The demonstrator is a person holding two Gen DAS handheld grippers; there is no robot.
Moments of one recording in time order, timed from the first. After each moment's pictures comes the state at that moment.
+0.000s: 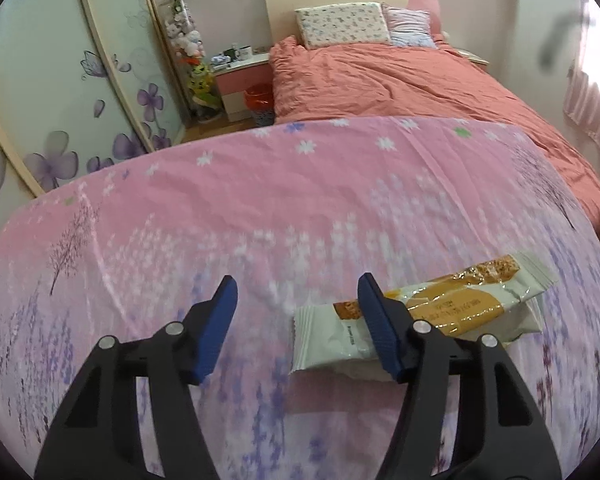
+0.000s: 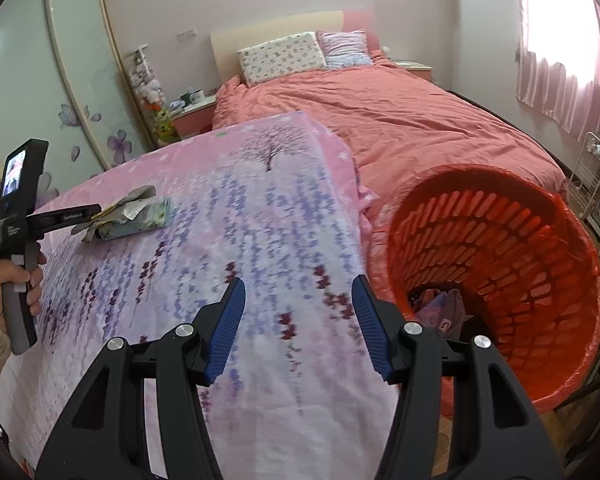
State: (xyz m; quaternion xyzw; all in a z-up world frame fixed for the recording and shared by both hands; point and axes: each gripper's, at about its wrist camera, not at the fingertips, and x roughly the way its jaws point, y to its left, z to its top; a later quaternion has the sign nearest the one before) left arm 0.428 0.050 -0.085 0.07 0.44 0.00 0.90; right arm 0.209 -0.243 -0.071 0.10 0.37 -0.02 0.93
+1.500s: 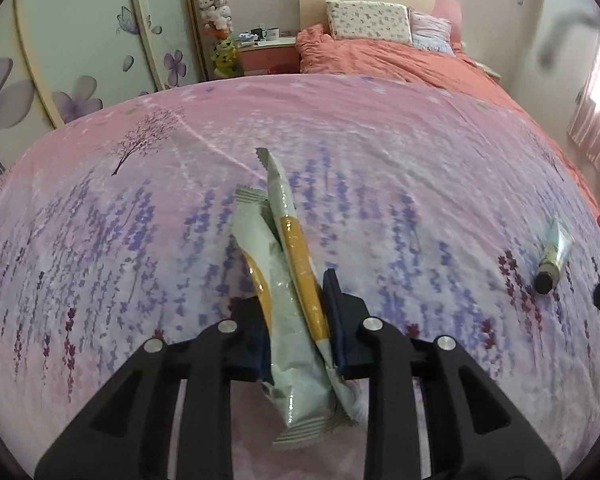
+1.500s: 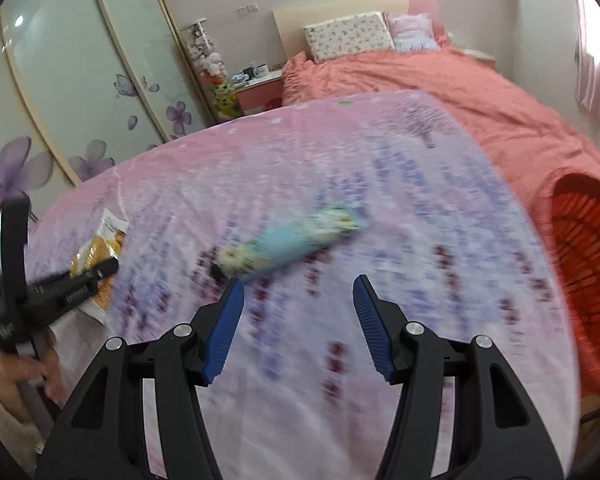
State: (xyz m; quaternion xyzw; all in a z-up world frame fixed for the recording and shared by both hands) left arm 0.319 0.145 -0.098 0.01 0.45 0.02 0.89; right arm 0.247 -0.124 -0.074 0.13 0.40 0.09 0.90
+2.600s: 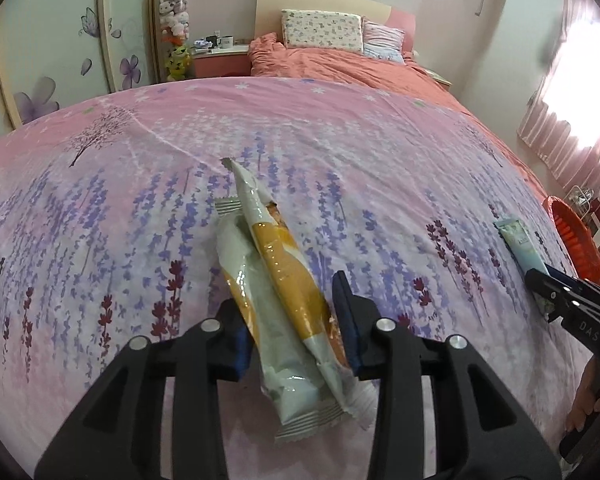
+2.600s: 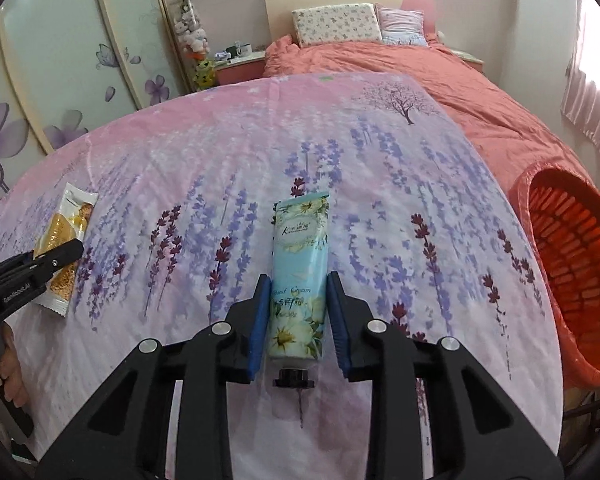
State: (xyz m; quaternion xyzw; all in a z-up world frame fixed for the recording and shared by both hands) left arm 0.278 0.144 -0.097 -0.02 0.43 -0.08 0.90; right arm 0.231 -0.133 -0.090 0.06 0.42 0.04 0.91
